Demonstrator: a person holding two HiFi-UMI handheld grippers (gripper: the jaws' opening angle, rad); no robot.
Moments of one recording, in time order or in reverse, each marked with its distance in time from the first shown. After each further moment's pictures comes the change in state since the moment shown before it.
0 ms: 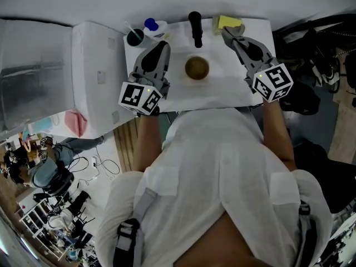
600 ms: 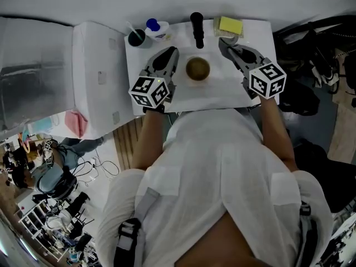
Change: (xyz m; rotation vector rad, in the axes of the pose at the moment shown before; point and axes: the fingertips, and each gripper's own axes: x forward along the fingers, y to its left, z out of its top) left arm 0.009 0.010 -0.078 -0.151 0.223 0.026; right arm 0.012 0.008 -0.056 0.167 0.184 0.042
